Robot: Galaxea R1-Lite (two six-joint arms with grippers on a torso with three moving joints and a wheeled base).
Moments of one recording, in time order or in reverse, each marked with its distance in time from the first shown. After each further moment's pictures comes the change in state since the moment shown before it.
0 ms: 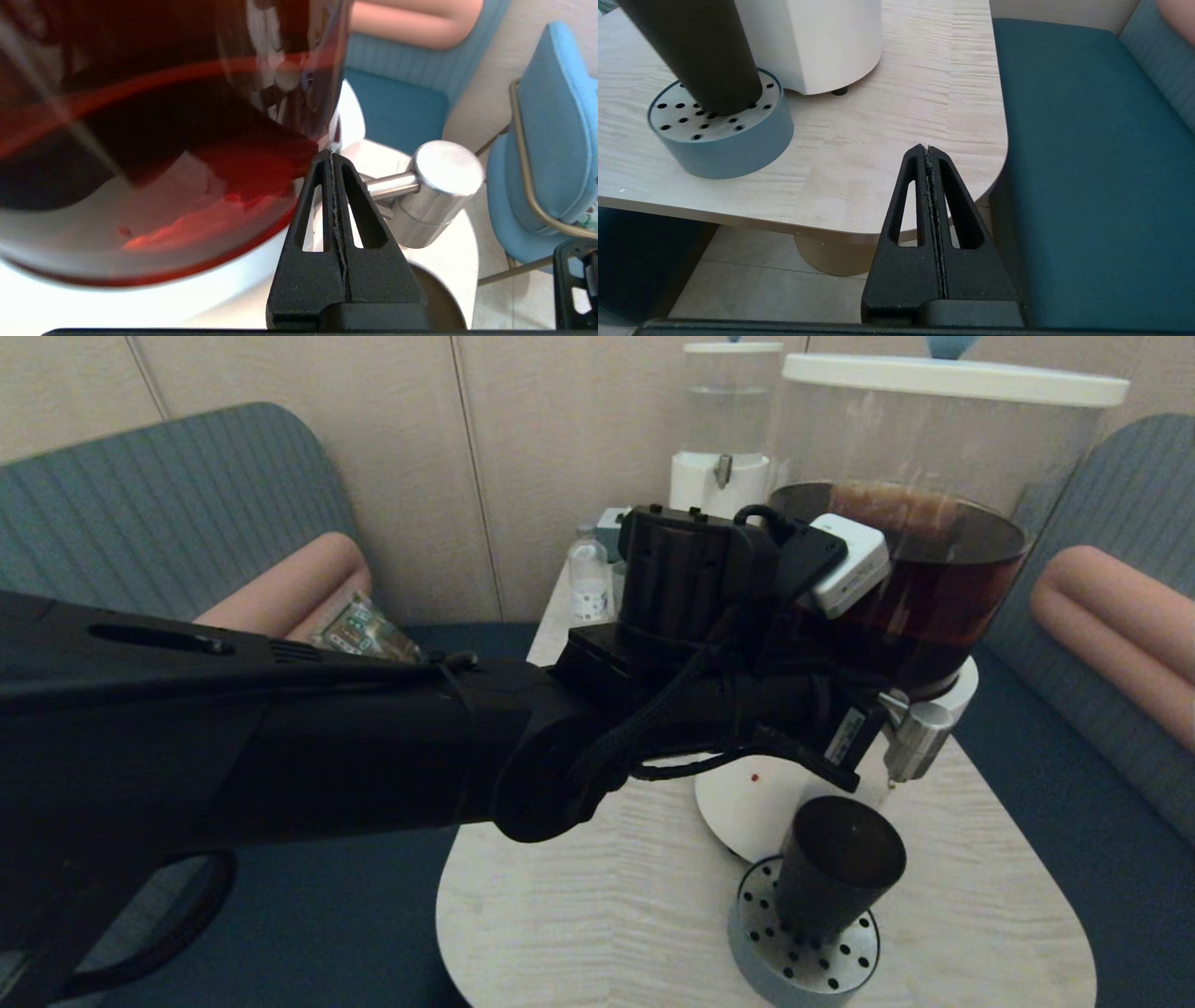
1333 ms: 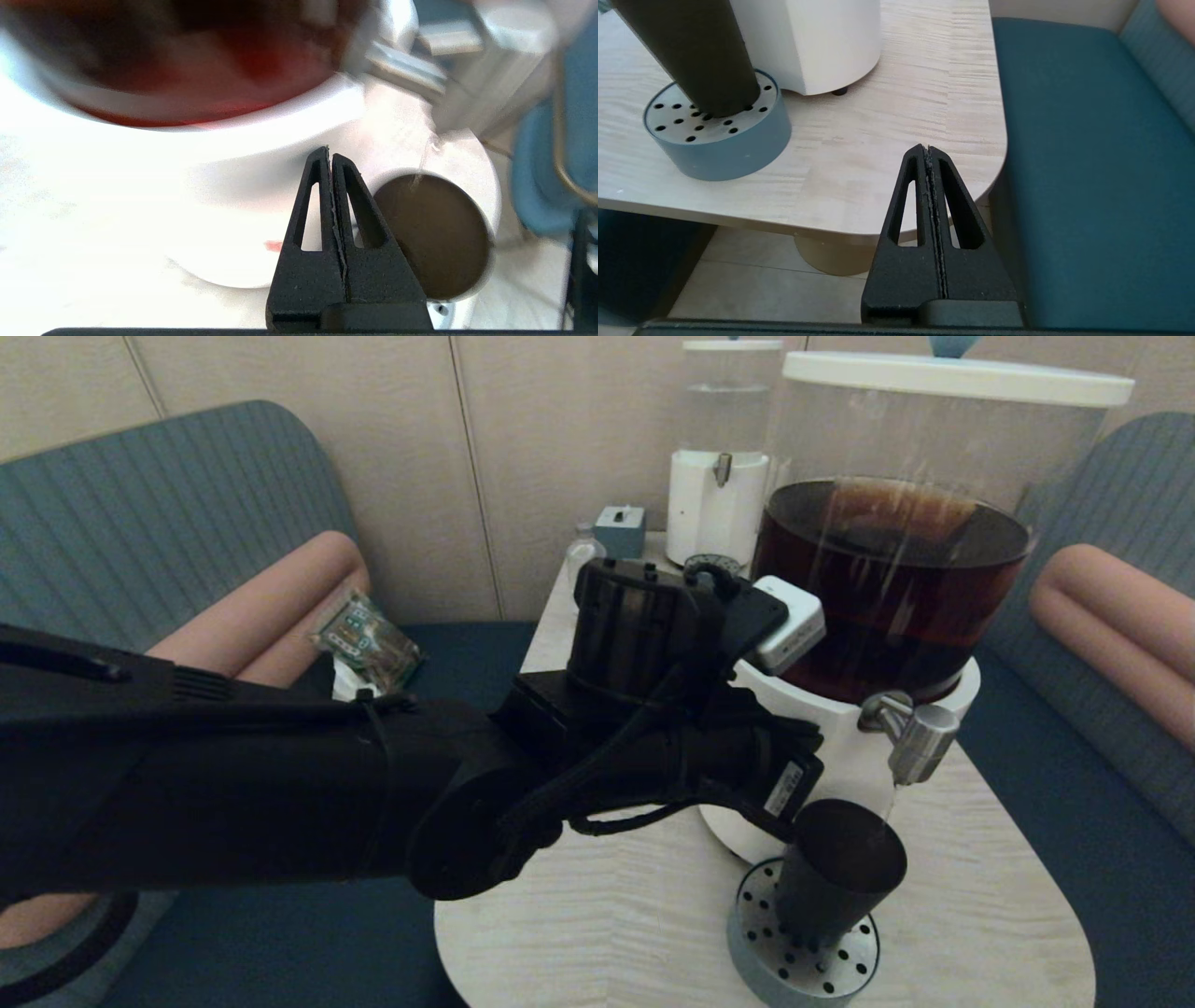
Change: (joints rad) left arm 0.005 -0.118 0.247 -0.017 0.079 0.004; right arm -0.001 0.000 0.000 0.000 0.000 0.000
